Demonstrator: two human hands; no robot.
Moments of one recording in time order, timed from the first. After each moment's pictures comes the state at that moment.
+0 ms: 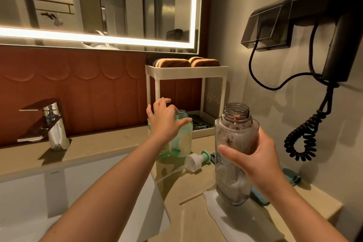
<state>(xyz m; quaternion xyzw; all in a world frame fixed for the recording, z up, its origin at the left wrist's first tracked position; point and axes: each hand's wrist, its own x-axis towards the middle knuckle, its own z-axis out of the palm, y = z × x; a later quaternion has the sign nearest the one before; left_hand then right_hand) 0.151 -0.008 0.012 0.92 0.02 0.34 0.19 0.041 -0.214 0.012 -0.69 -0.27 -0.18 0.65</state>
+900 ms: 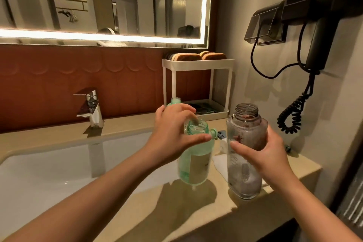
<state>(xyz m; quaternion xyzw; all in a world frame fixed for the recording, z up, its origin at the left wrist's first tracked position) -0.066 -0.019 0.035 0.90 -0.15 0.30 0.27 -0.049 -0.223 0.003 -0.70 -0.25 -0.18 0.64</state>
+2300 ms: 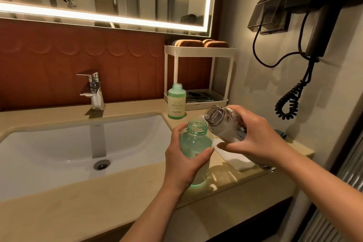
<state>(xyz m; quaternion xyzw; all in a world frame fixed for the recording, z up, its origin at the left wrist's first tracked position) -0.094 -0.056 -0.077 0.71 -0.07 0.34 0.62 -0.051 -0.226 0.001 -0.87 -0.35 -0.18 0.29</state>
